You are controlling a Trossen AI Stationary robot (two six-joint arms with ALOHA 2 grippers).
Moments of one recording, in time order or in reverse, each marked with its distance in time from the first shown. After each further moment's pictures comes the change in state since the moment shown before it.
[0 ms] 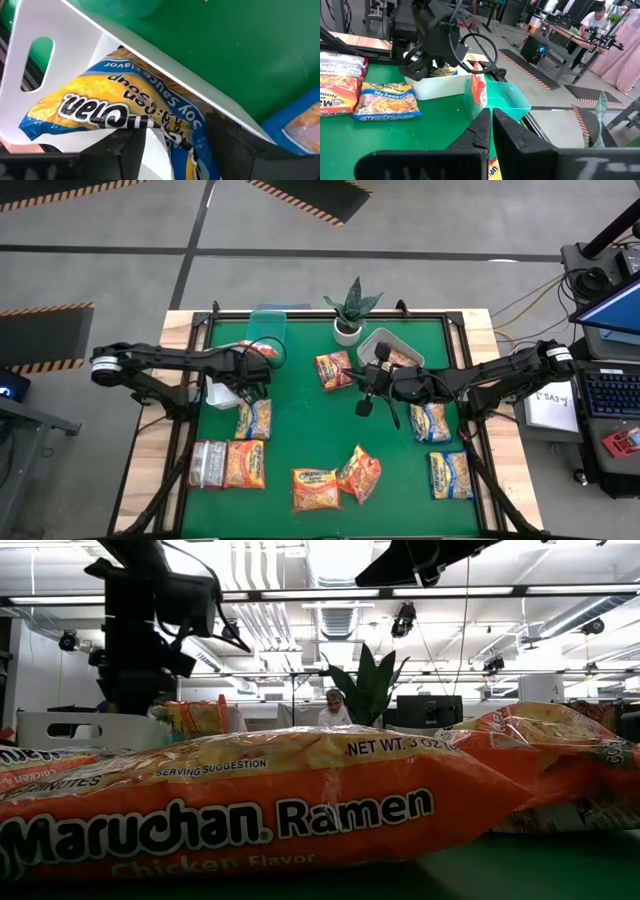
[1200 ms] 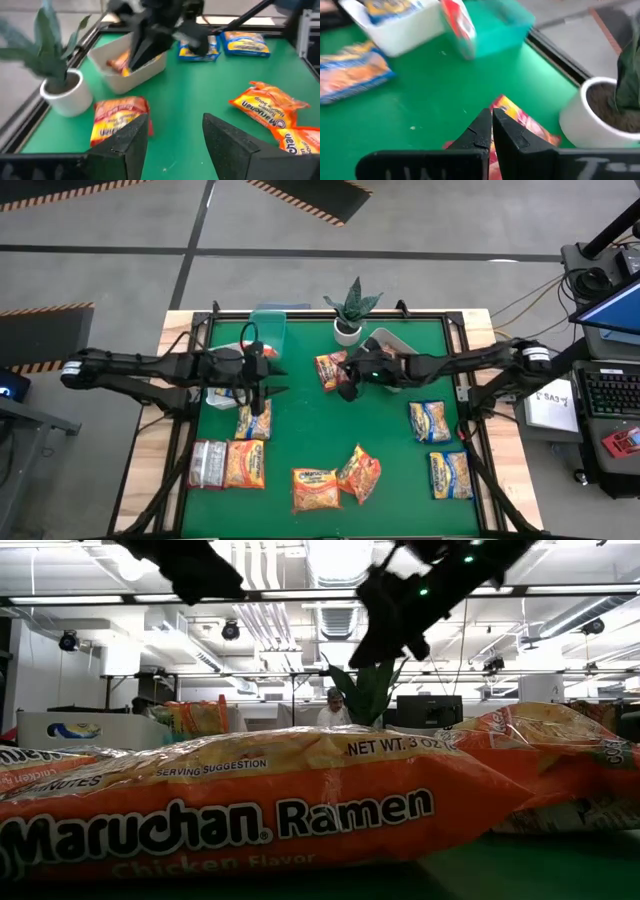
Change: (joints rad) left arm -0.182 -0.366 -0.016 0.816 0.199 0.624; right arm -0.212 0.208 0.106 -0.255 -0.162 0.416
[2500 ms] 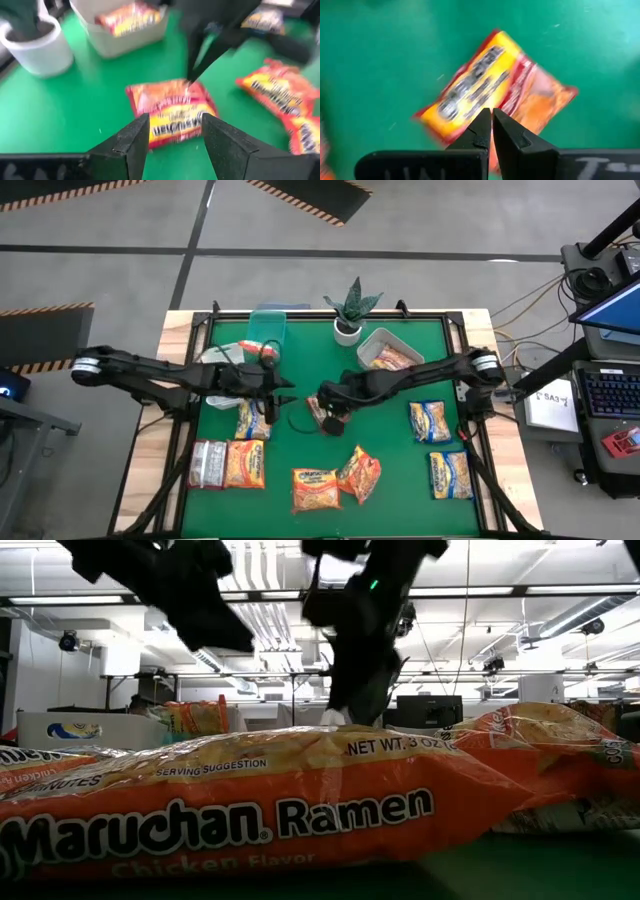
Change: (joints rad) left arm -0.008 0.162 -0.143 0.185 -0.002 -0.153; right arm 0.152 0.377 0.523 -0.674 -0.207 0.186
